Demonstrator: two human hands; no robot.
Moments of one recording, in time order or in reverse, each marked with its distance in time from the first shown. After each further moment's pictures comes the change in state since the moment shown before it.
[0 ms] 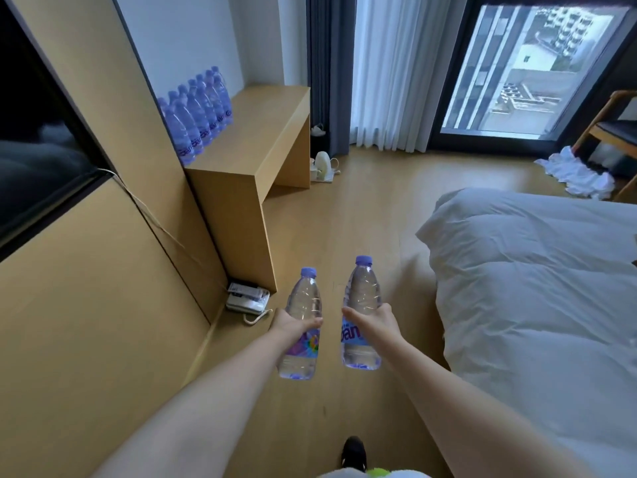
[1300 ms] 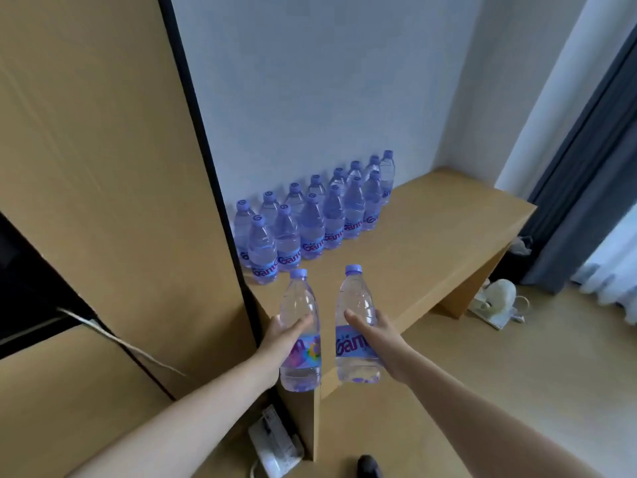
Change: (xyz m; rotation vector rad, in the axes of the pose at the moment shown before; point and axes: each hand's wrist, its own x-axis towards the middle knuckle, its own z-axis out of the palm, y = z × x) left_hand 0.497 0.369 -0.167 -0.553 0.590 0.029; right_hand 0.611 -0.436 0.236 -0.092 -0.910 -0.143
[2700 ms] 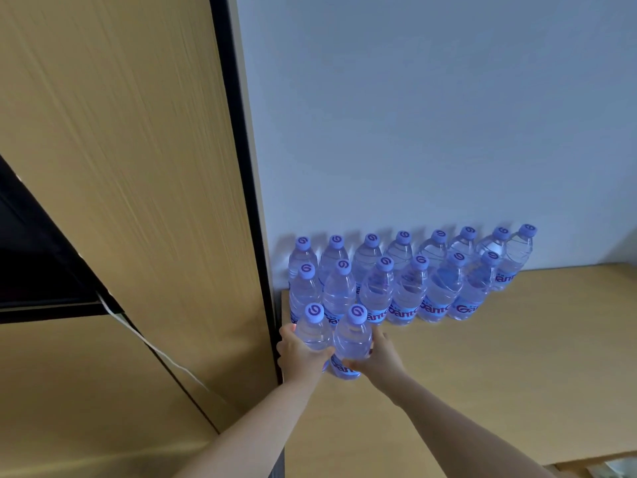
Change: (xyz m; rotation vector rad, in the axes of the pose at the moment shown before) left_hand 0.135 0.063 0.040 0.079 0.742 -0.004; right_hand 0.203 -0.087 0.026 -0.718 -0.337 -0.222
